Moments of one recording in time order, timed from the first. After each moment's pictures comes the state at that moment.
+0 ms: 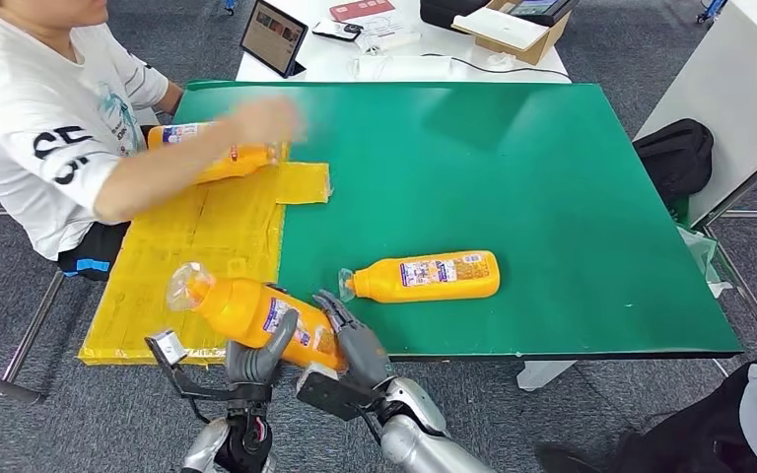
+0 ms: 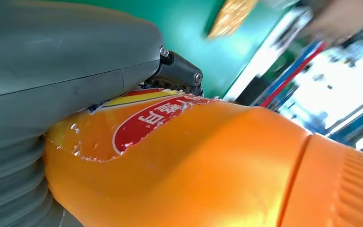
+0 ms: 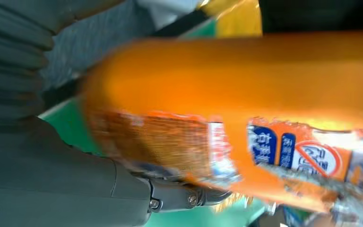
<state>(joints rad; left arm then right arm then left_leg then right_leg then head) -0.05 -0.26 -0.28 -1.24 0.51 0.01 -0.55 -0.32 0.23 0.61 -0.77 0.41 -0.32 -0.49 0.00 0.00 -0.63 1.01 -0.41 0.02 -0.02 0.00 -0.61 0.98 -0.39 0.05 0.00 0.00</state>
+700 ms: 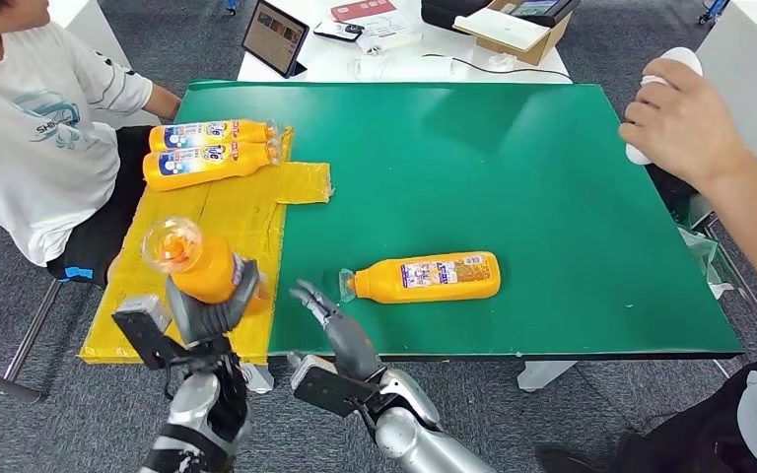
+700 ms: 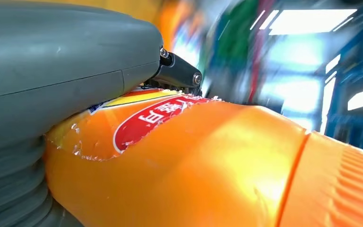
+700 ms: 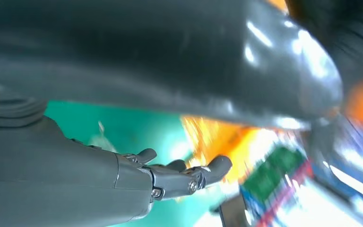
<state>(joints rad) -0.21 -0.23 -0.20 -1.24 0.01 0.55 -0.70 -0.29 0.22 0.60 -0.96 0.32 -0.32 -0.53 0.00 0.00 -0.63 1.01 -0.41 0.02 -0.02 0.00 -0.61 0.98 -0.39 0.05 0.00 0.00</state>
